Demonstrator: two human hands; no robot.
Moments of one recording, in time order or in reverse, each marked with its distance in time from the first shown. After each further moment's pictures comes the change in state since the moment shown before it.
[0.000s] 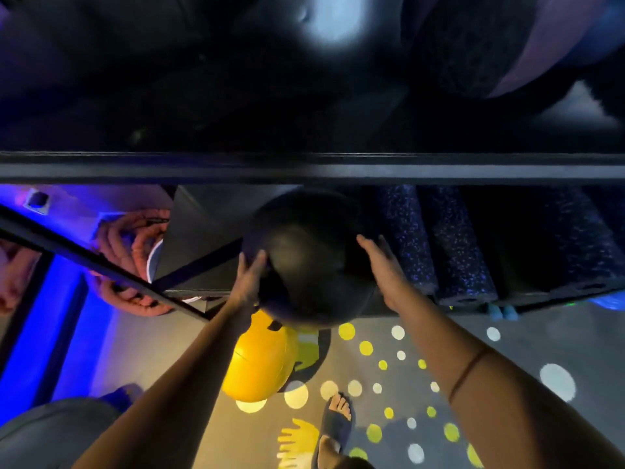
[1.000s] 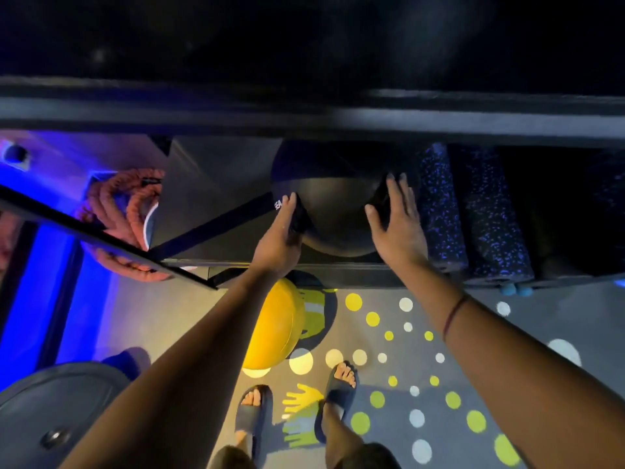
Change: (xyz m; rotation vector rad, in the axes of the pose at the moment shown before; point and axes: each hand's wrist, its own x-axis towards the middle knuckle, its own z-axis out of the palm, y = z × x) left_hand 0.068 -0.006 0.012 0.638 -0.143 0.492; right_hand 0.049 0.010 0.028 -0.689 0.321 -0.713
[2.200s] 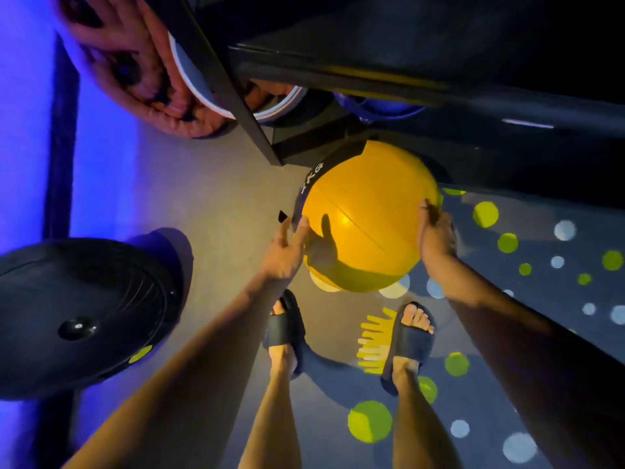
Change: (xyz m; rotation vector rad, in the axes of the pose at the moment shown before) left_hand -0.084 -0.486 0.025 -0.572 0.067 -0.862; right_hand -0.175 0.017 0.493 0.205 -0.368 0.853
